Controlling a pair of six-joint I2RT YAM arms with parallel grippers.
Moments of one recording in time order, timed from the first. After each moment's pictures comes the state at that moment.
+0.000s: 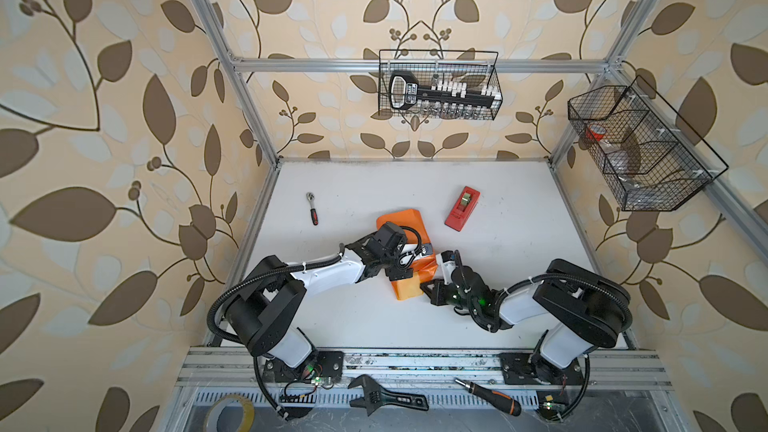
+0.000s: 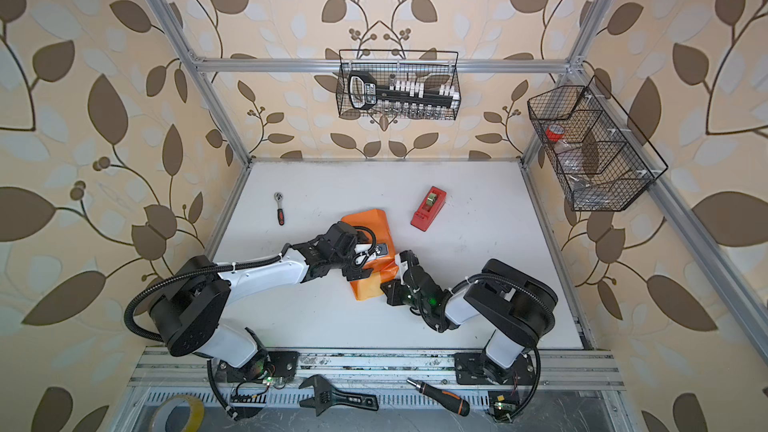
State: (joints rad) left arm -0.71 1.53 0.80 -0.10 0.07 0.73; right arm 0.86 1.66 0.31 0.77 -0.07 0.82
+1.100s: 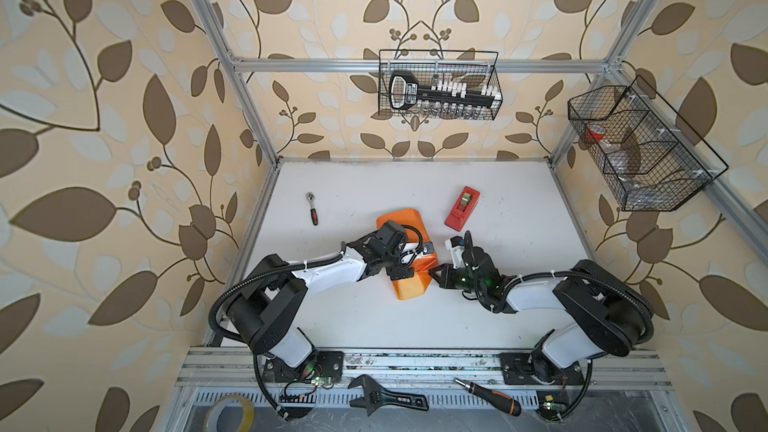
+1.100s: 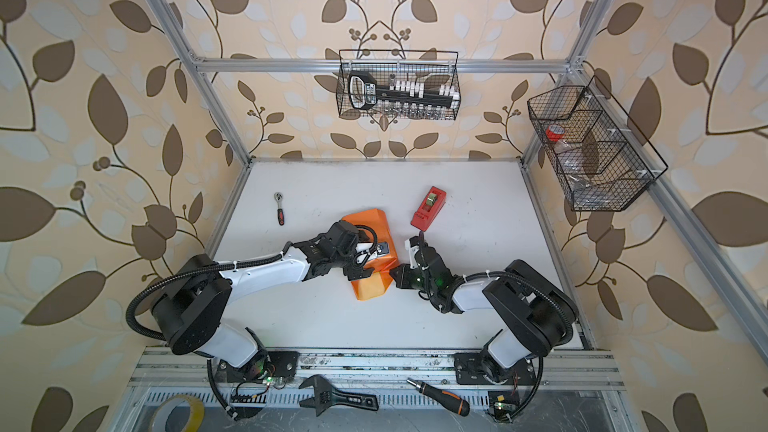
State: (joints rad) left arm -0.71 1.54 0.83 -0.13 0.07 0.71; right arm 0.64 1.56 0.39 0.55 -0.24 0.75
